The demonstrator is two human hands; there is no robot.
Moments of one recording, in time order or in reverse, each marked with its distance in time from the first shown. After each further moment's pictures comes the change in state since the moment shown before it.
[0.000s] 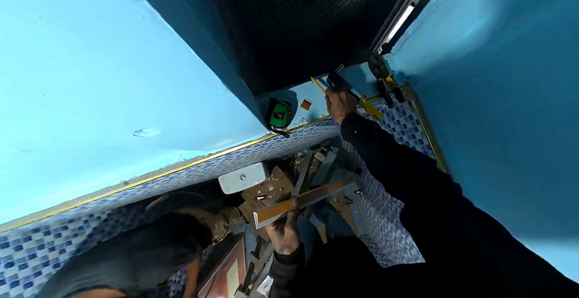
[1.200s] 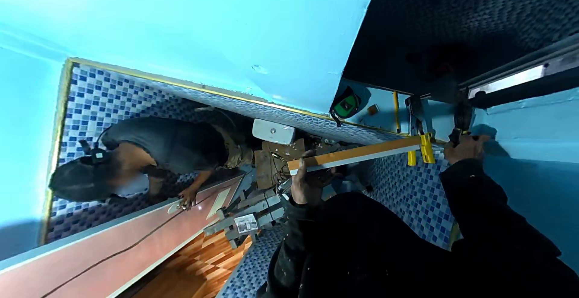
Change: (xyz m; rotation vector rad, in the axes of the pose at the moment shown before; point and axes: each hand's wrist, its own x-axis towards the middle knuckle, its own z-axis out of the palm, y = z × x) left_hand 0.029 0.045 0.051 -0.681 0.354 -0.288; right_hand 0.007 0.145 -0.075 -0.200 -0.183 0.264
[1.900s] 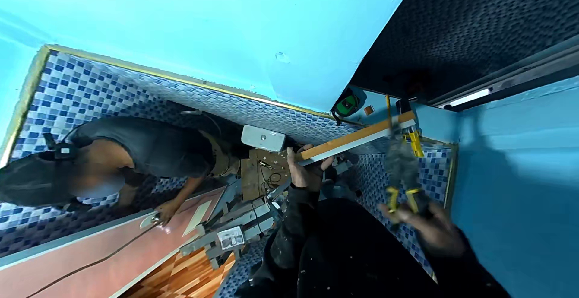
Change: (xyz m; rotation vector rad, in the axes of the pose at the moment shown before) left_hand 0.008 0.023 -0.022 -0.081 0.000 -0.072; right_hand -0.319 -0.046 -0.048 1.225 -0.529 -0.487
